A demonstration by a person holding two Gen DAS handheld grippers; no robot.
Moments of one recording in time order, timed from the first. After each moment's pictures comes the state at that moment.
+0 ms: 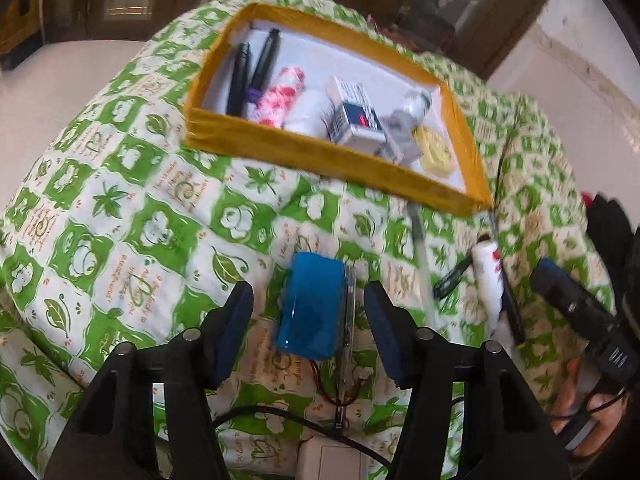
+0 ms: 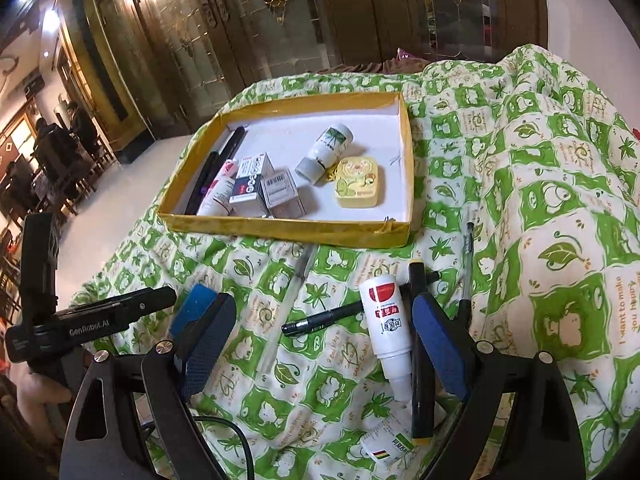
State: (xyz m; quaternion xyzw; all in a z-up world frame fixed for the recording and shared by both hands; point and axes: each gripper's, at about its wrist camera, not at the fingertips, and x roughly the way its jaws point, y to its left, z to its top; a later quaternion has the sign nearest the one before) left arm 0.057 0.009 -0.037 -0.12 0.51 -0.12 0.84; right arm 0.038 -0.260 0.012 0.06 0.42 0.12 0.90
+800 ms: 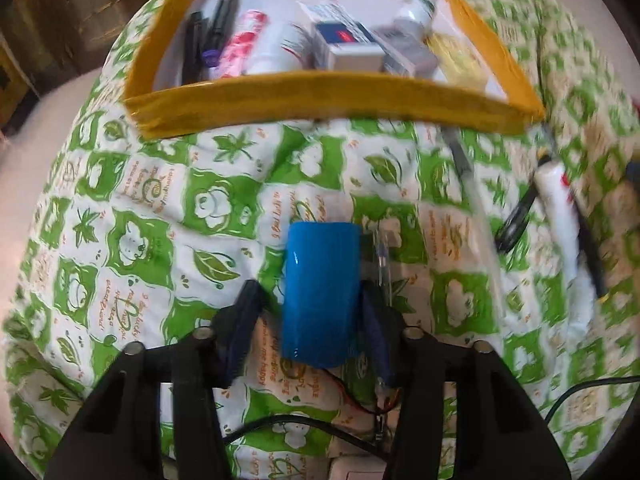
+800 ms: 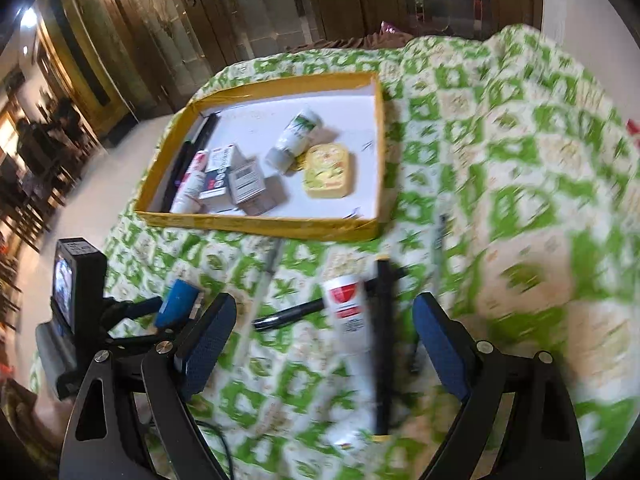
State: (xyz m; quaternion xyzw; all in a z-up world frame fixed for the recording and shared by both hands) left arm 0.078 -0.036 -0.062 0.02 0.56 -0.08 0.82; right arm 0.059 -0.283 0.029 0.03 0.48 0.09 0.87
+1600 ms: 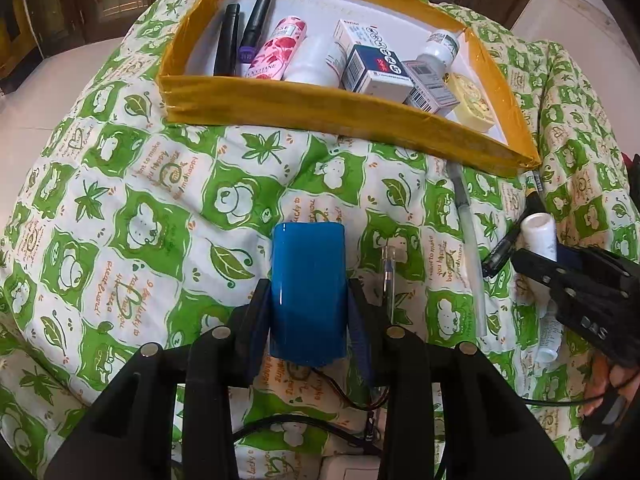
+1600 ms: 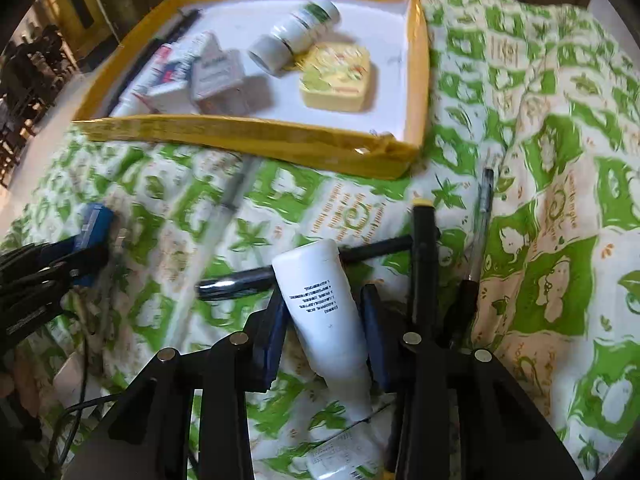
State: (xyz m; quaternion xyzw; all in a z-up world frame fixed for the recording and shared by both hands) left arm 0.079 -0.013 -0.059 -0.05 0.56 -0.09 0.82; right arm 0.078 -0.245 -0.040 -0.05 0.55 0.09 0.83
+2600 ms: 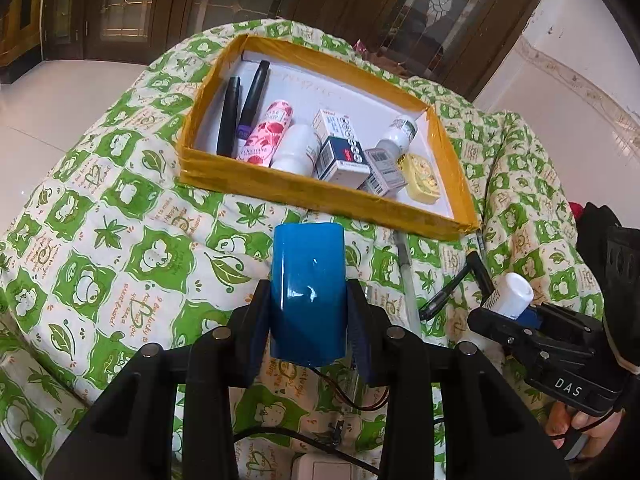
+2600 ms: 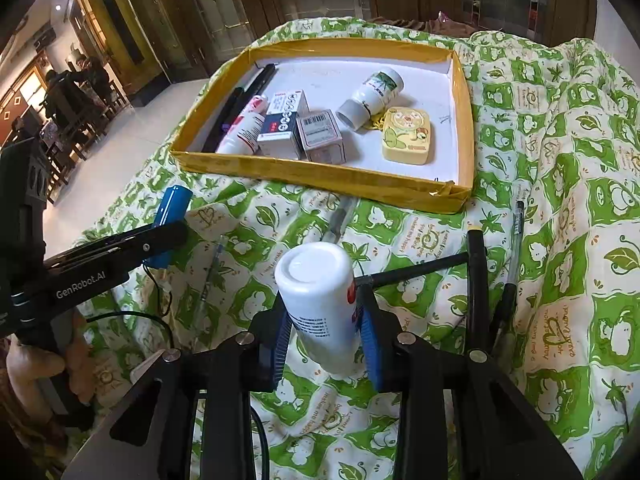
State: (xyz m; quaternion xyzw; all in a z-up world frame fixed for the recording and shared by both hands) left arm 0.057 0.010 -0.020 -0.13 0.45 -0.13 0.87; right arm 0.038 -0.222 -0.002 0.00 0.49 0.17 0.86
